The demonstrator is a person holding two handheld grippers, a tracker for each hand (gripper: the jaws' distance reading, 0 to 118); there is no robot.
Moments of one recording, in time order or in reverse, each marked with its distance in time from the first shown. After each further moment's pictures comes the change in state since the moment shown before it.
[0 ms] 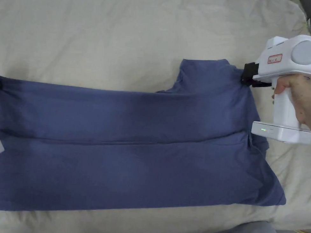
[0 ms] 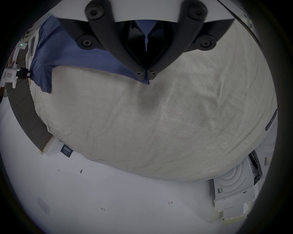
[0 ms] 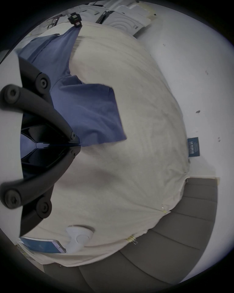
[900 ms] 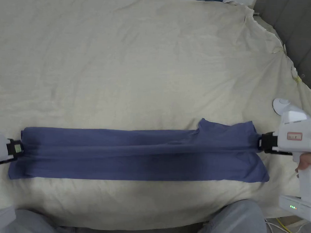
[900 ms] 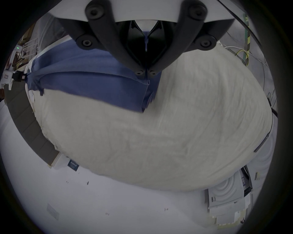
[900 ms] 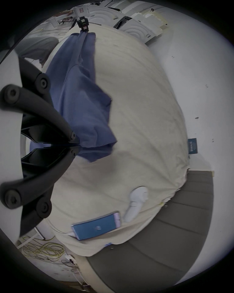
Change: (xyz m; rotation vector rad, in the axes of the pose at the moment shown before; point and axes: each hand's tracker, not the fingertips) left arm -0.066 -0.171 0.089 -0.091 -0.006 -0.037; right arm 0.041 -0.195 0.103 -0.055 -0.008 0.017
